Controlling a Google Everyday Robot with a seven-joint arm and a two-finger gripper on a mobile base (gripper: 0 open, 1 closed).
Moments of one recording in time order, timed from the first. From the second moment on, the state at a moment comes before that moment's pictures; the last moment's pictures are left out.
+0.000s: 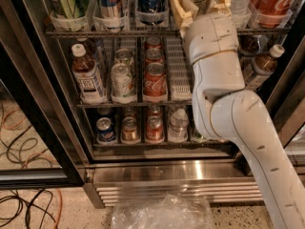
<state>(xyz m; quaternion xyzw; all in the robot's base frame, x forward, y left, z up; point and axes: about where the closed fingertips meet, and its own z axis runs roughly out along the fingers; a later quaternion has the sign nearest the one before) 0.572 -0.102 1.116 -0.10 0.40 0.00 0.91</state>
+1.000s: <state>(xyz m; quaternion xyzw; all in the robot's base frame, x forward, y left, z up) 0.514 -0.101 1.063 -0.16 0.48 0.07 0.86</state>
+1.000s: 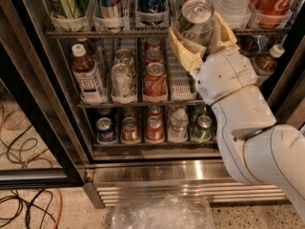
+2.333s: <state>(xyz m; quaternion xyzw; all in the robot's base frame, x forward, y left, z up) 0.451 -0.105 1.001 -0.25 0.58 0.13 0.76</state>
